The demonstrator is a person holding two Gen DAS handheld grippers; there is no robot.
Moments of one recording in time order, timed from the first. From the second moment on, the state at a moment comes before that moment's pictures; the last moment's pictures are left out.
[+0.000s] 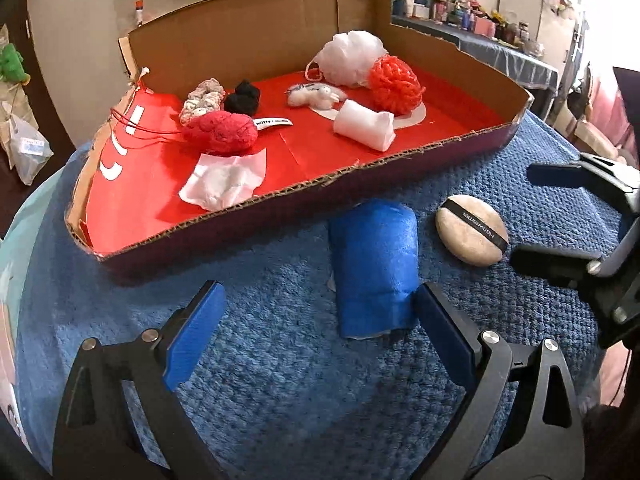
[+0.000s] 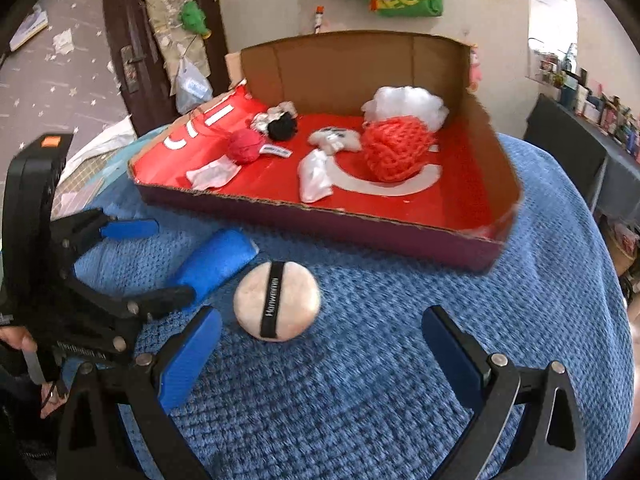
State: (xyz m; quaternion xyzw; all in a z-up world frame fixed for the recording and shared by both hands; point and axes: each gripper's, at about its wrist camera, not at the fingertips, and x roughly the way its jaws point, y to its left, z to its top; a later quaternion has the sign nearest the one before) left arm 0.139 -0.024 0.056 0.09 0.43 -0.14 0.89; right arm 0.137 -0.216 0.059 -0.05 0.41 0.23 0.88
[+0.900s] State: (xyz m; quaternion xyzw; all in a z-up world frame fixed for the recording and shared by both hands) left arm 0.149 -0.033 0.066 0.04 0.42 -0.26 0.87; right arm 0.134 -0.195 0.062 -0.10 0.39 0.28 0.87
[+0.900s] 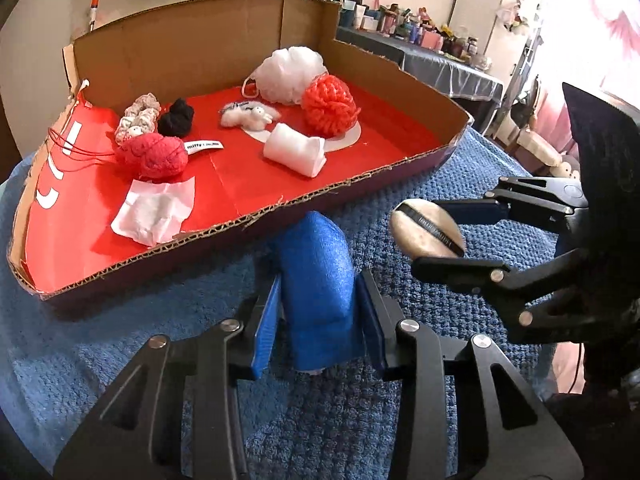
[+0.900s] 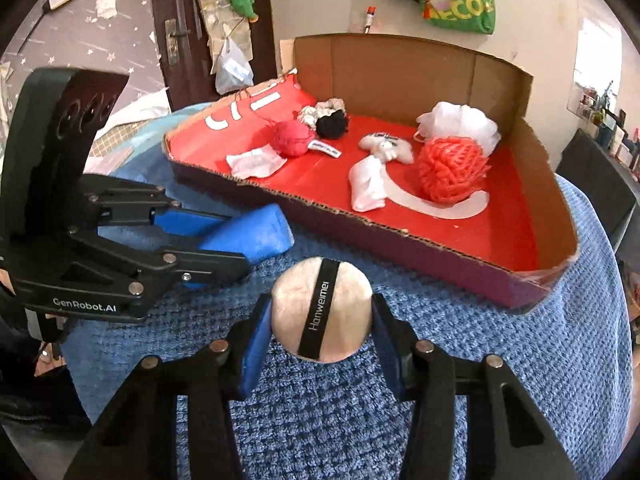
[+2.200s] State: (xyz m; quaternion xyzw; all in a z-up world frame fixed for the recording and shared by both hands) left arm 0.148 -0.024 0.107 0.02 0.38 -0.28 0.88; right arm 0.164 -0.216 0.101 -0.10 0.40 0.18 0.89
